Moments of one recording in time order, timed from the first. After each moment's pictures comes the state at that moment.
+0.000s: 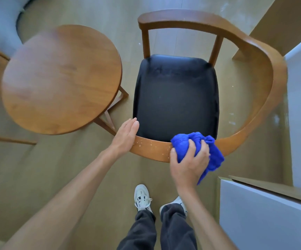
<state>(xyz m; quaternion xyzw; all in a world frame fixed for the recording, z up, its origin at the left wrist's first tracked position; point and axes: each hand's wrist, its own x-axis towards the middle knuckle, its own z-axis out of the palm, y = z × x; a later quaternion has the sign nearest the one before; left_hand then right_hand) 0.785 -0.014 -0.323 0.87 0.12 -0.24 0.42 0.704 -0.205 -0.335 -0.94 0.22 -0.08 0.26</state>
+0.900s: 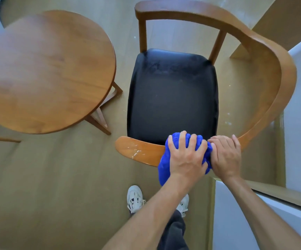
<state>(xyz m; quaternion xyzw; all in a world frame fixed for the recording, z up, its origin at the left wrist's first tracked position) 0.741 -0.186 -0.328 0.98 -0.15 -0.07 0.09 0.748 -0.337 -0.379 -0.99 0.00 -0.08 0.11</state>
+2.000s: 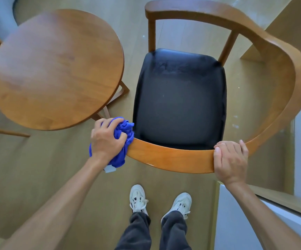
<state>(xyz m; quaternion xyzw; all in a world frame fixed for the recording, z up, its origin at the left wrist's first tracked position) 0.783 0.017 -0.342 0.97 0.09 0.03 0.21 0.748 -0.335 -0.380 -0.99 0.01 -0.08 0.10</state>
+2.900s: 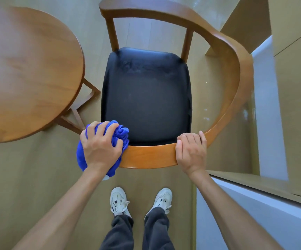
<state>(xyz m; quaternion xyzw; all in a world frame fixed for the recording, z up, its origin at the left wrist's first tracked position) 0.770 -0.073 -0.355 0.99 -0.01 0.10 0.12 0.748 -0.333 -0.377 -0.99 0.02 -0.08 0.12</state>
